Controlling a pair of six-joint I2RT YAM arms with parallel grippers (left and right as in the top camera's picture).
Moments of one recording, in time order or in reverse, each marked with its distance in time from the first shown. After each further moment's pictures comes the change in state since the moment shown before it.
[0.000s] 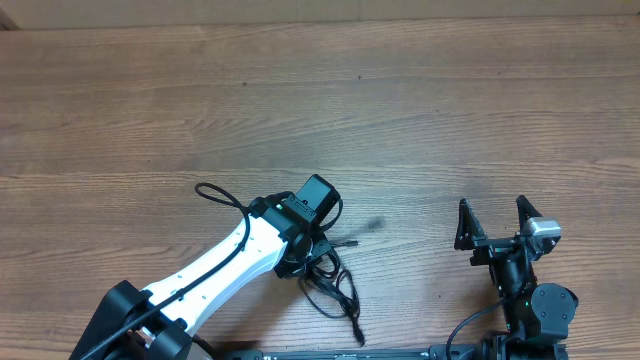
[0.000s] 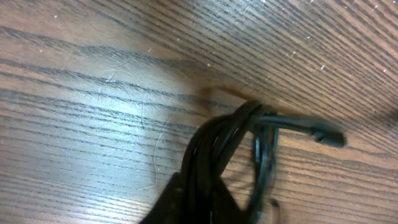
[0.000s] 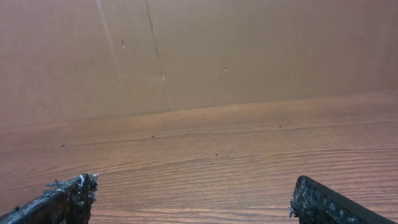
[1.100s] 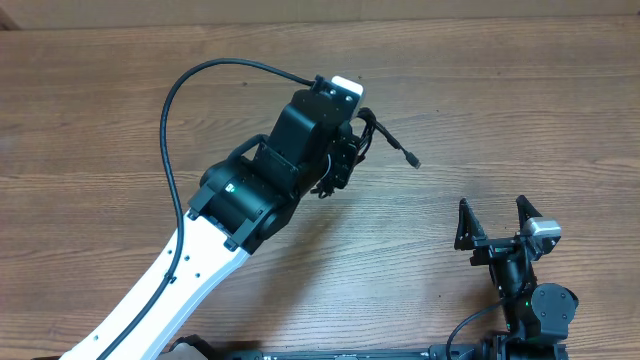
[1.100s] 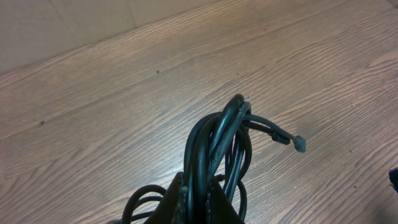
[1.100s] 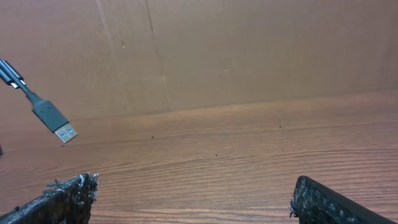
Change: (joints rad) left arm 0.001 -0.144 0.560 0.092 -0.215 1.017; right arm 0.000 0.000 0.000 0.004 0.000 0.000
